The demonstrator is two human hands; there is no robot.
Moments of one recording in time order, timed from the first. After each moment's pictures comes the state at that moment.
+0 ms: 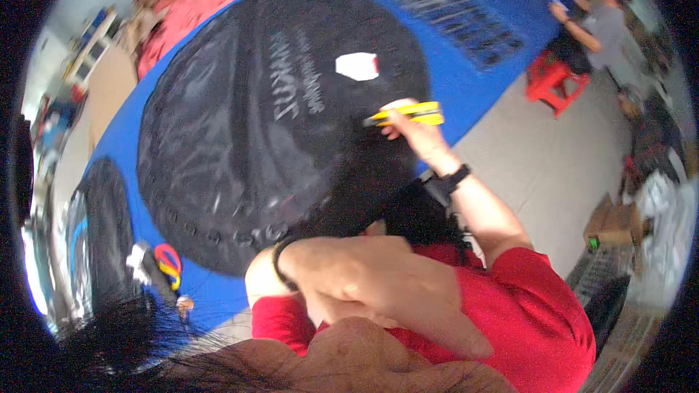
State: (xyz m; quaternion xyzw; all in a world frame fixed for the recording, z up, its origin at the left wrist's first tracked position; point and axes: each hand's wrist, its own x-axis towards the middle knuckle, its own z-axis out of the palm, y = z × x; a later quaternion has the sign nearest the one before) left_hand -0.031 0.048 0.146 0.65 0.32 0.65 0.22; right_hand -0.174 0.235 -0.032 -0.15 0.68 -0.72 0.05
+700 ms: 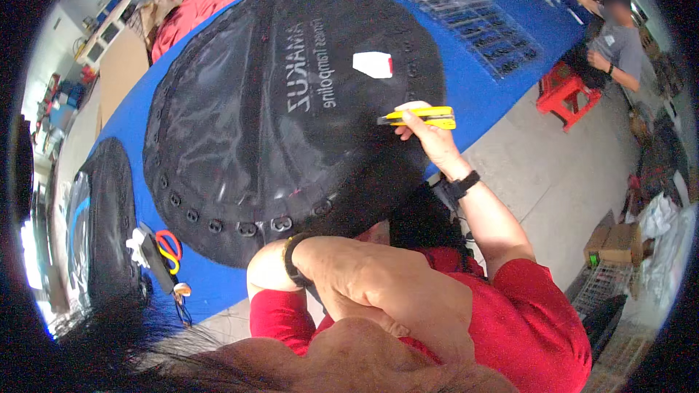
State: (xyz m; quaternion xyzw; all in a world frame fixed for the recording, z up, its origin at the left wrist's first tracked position) left_hand -0.022 0.059 0.133 0.65 0.22 0.68 0.26; right_hand -0.169 0.236 -0.030 -0.16 0.67 -0.72 0.05
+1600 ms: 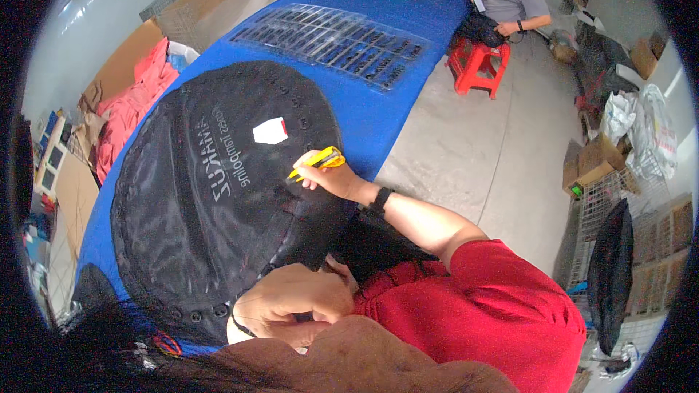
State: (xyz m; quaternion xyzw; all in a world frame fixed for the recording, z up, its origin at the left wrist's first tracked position) left_hand -0.029 0.050 0.151 0.58 0.48 0.62 0.21; right_hand -0.174 0.235 -0.032 -0.20 0.68 -0.70 0.01
